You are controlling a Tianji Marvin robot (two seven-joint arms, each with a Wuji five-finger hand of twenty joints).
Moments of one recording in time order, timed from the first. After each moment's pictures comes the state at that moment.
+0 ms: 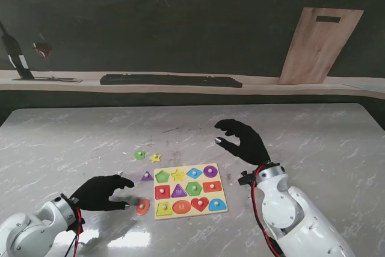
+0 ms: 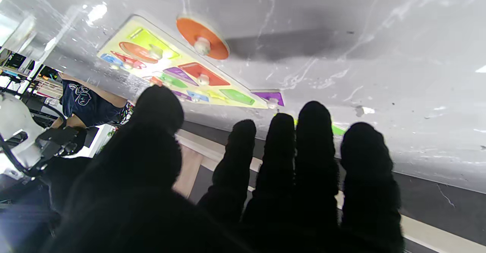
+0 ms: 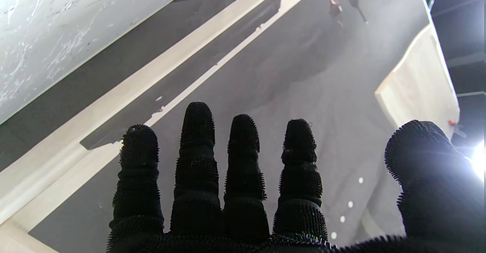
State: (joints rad) left arm 1.76 -1.04 -1.49 -1.54 0.86 -0.57 -0.10; right arm -1.46 -1.19 1.18 -1.41 -0.48 -0.34 -0.36; left_hand 0.75 -0.37 0.38 -0.08 0.50 0.20 0.46 0.40 0.57 0.25 0.60 0.74 0.65 0.22 0.94 0.96 0.42 0.35 1.46 0.77; right_hand 0.23 -0.35 0.62 -0.06 0.43 -0.18 0.63 0.61 0.60 0.01 0.68 0.37 0.72 0.09 0.43 0.57 0.27 0.29 0.85 0.52
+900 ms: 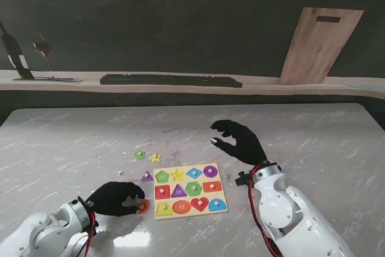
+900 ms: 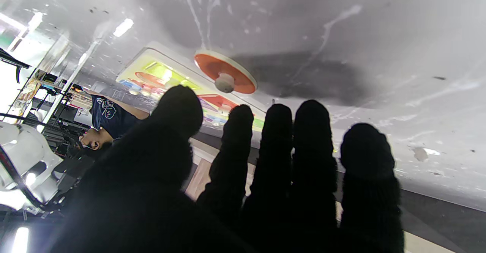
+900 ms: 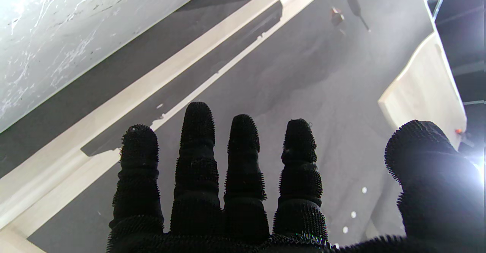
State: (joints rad) left arm 1.66 -1.03 -1.33 -1.41 0.91 -0.60 0.00; right arm -1.47 -1.18 1.17 -1.46 -0.48 -0.28 -0.33; left_hand 0.79 -0.41 0.56 -0.08 0.56 0.17 0.69 0.47 0.68 0.22 0.70 0.85 0.70 0.20 0.97 0.97 0.51 0.35 1.49 0.77; right_hand 0.23 -0.35 0.62 -0.06 0.43 -0.18 0.63 0.61 0.60 0.01 0.68 0.37 0.72 0.09 0.43 0.57 0.27 0.29 0.85 0.52
